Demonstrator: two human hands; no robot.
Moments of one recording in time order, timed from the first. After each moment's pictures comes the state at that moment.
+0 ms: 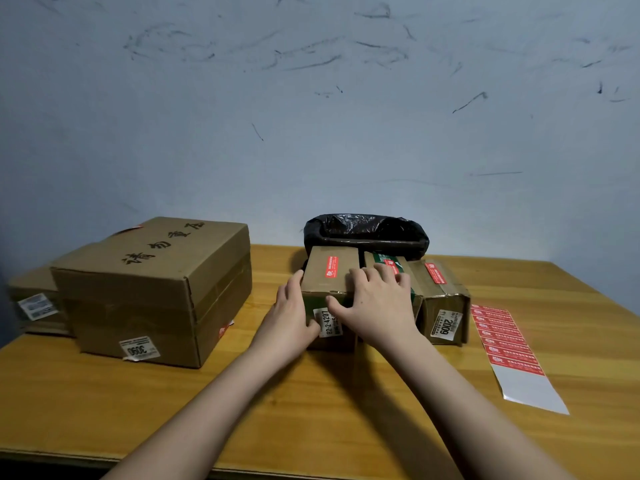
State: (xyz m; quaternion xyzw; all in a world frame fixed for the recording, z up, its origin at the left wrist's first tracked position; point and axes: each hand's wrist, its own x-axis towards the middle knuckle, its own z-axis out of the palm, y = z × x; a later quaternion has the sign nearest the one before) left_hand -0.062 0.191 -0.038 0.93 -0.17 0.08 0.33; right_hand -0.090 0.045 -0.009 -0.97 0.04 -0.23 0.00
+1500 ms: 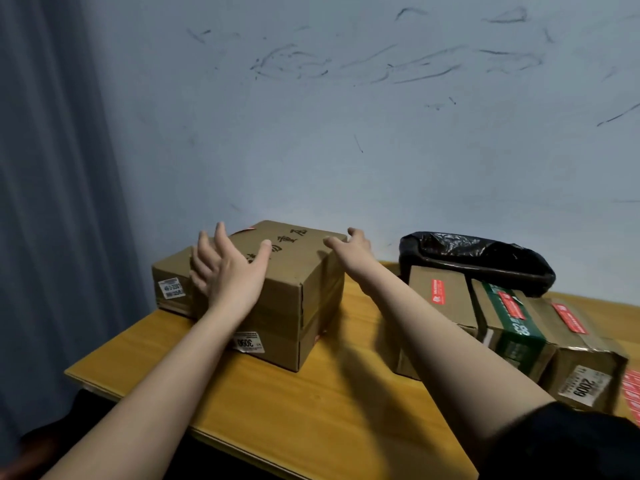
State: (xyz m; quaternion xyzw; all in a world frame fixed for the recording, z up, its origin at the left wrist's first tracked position) left_hand -0.037 0.368 0.022 0.85 0.19 0.31 0.38; right_hand 0.031 0.204 0.043 -0.86 -0.02 -0.07 0.51
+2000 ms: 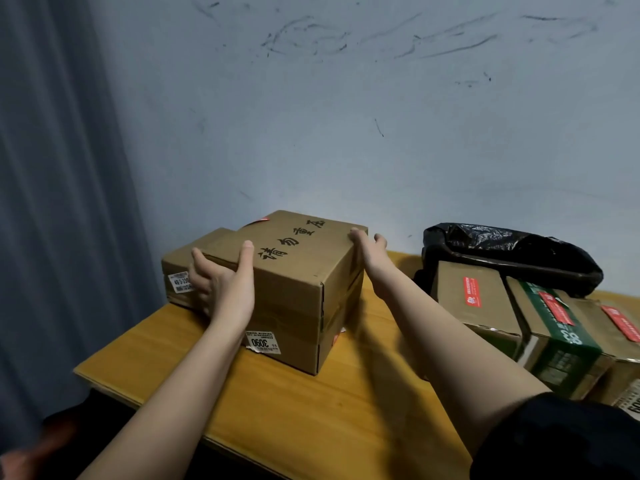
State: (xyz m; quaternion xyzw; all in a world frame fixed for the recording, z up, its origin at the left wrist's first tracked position) left_hand -0.015 0.395 -0.010 0.72 0.27 0.28 0.57; right_hand 0.076 0.210 0.007 -0.75 0.05 -0.02 0.66
